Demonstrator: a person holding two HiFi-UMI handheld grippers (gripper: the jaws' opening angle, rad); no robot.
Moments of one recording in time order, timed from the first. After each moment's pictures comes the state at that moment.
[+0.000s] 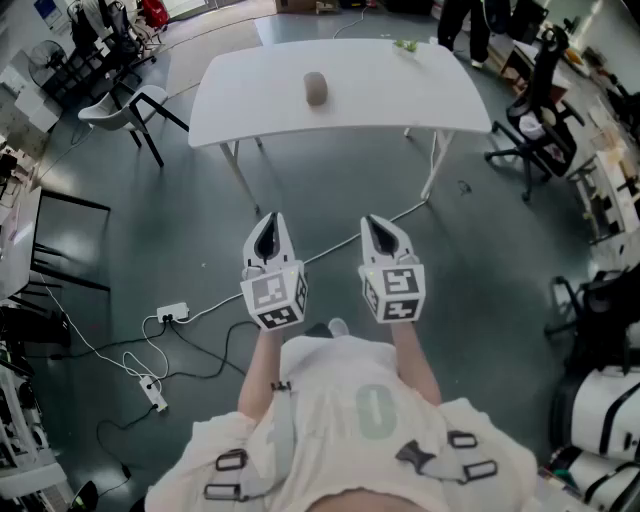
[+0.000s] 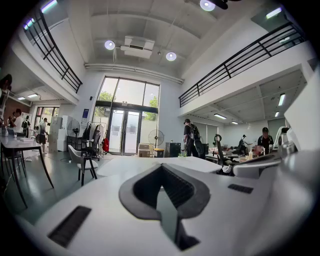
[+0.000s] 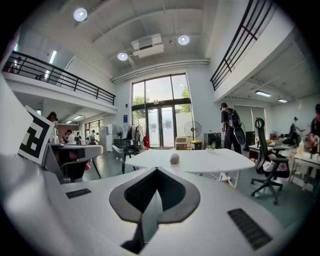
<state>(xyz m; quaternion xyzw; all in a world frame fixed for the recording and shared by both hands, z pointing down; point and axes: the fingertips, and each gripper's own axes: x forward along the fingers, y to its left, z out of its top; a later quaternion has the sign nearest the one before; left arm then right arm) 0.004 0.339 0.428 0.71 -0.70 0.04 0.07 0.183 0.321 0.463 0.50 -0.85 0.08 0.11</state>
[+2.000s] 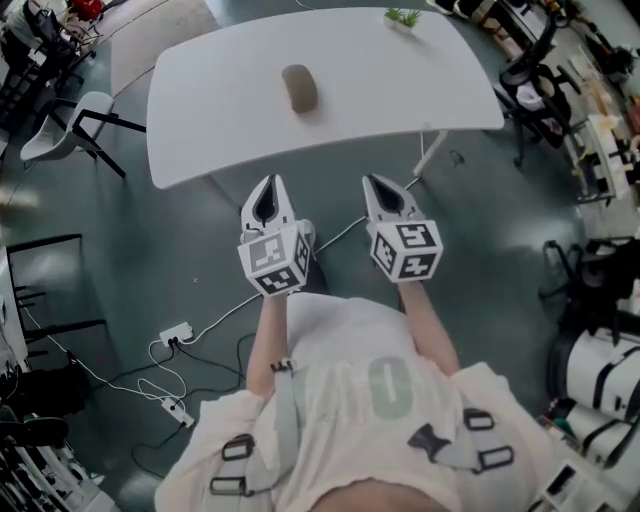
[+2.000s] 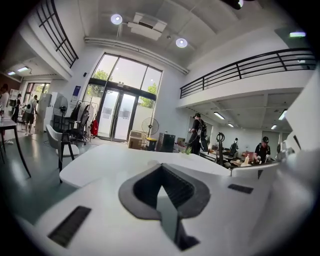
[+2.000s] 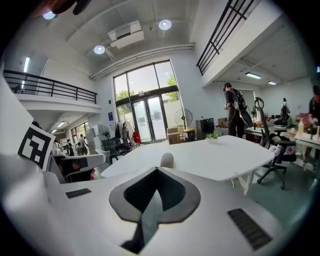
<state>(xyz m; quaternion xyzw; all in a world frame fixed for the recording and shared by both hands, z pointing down) -0.059 0.046 0.465 0.74 -0.65 0.05 0.15 0.119 0.052 0.482 0.54 -0.82 0.18 0.11</state>
